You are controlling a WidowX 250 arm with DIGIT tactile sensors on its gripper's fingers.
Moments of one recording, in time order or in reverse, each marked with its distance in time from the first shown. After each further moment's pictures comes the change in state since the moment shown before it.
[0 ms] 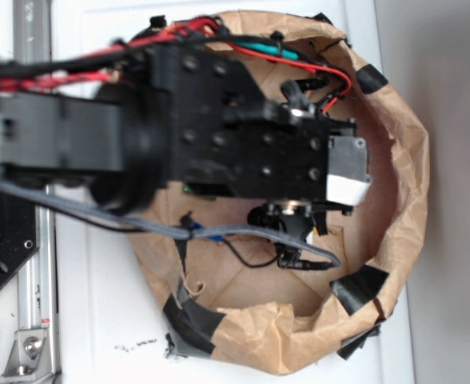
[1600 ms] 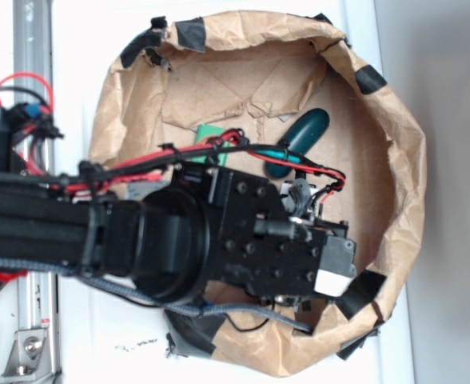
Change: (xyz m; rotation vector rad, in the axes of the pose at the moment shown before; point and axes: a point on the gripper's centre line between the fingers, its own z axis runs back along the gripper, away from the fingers) arm -0.004 -0.063 -0.036 -0.070 0.004 -0.153
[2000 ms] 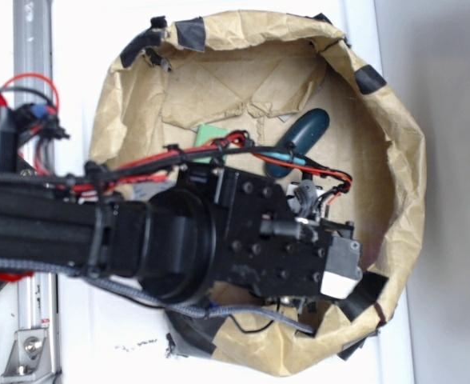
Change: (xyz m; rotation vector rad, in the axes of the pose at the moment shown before) arm 0.005 0.000 0.002 -0.005 -0.017 -0.014
